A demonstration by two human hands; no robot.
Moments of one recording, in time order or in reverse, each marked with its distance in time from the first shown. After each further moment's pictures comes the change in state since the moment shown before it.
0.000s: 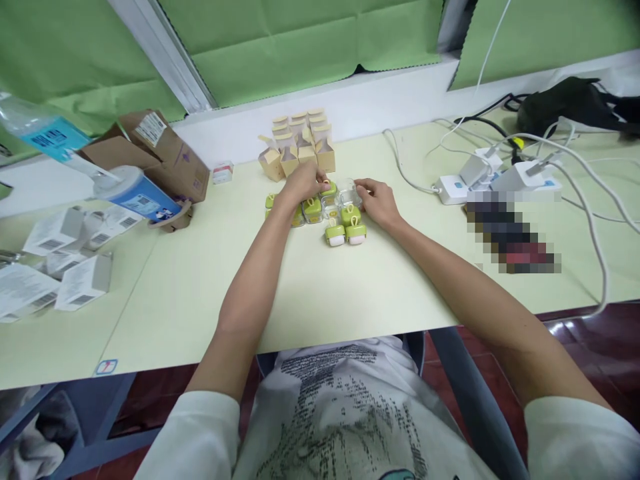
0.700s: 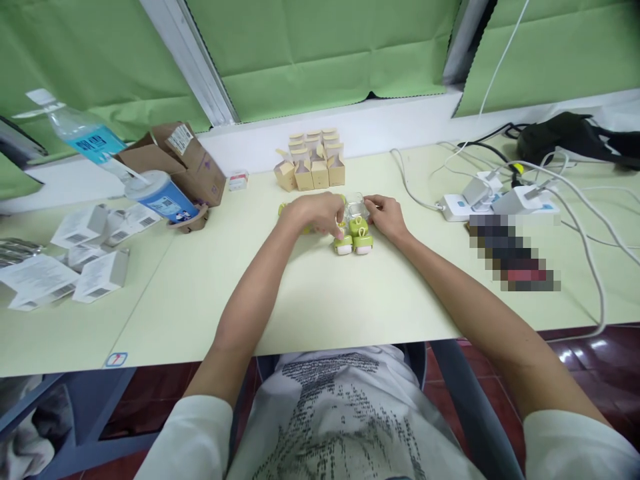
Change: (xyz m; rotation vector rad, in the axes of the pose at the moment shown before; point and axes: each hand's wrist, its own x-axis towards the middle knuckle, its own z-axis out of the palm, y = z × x) left_hand -0.066 0.067 -0.049 0.244 -0.577 -0.003; right_hand -0.003 -0.005 -0.005 0.006 -0.008 0.004
